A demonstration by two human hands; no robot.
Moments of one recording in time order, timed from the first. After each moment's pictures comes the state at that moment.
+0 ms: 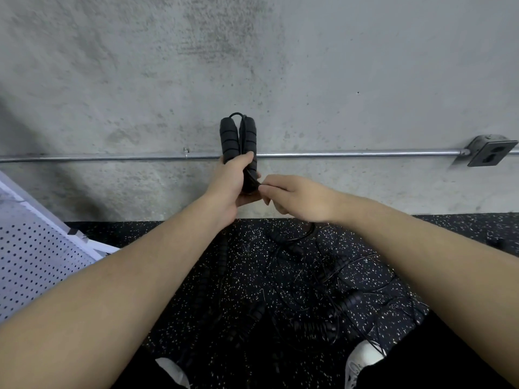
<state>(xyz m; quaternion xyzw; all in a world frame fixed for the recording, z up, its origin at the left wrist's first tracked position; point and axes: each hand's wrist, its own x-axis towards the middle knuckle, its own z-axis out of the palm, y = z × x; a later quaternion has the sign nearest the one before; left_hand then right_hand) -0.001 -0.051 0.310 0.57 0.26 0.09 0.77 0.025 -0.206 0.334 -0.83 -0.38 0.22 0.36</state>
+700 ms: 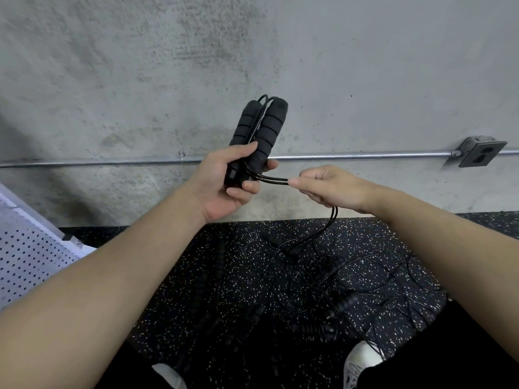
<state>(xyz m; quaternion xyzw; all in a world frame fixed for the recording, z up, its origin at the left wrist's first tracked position) -0.026 -0.041 0.354 0.47 0.07 -0.13 0.87 0.071 -0.257 0.328 -0.81 -0.33 0.24 0.43</state>
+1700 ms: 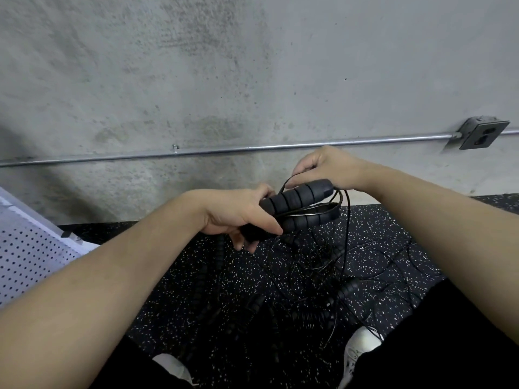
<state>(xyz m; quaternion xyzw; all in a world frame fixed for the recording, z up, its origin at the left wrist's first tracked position) -0.037 -0.069 0.330 0.79 0.03 -0.33 0.52 0.089 -0.263 0.324 -0.84 -0.32 0.21 0.38</state>
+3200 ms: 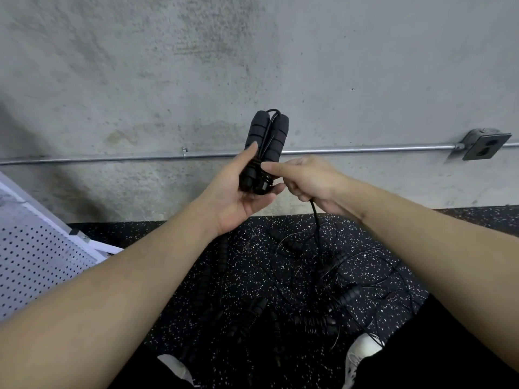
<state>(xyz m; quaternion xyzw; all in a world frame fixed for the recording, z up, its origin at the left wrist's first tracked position) -0.038 -0.064 0.334 0.48 0.15 -0.09 0.86 0.036 -0.216 0.339 -0.76 -0.19 0.27 0.56</state>
